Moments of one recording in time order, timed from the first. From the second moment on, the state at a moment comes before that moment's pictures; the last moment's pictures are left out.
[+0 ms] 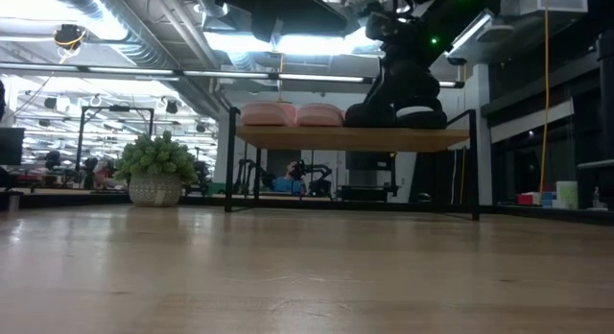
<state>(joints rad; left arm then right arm) -0.15 1.52 0.94 0.37 -0.43 0.66 -0.10 1.42 0.99 -0.32 0.47 -0.45</state>
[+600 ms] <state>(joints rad) -0.15 1.52 0.94 0.37 -0.43 0.66 -0.10 1.42 0.99 -0.35 0.47 -0.45</state>
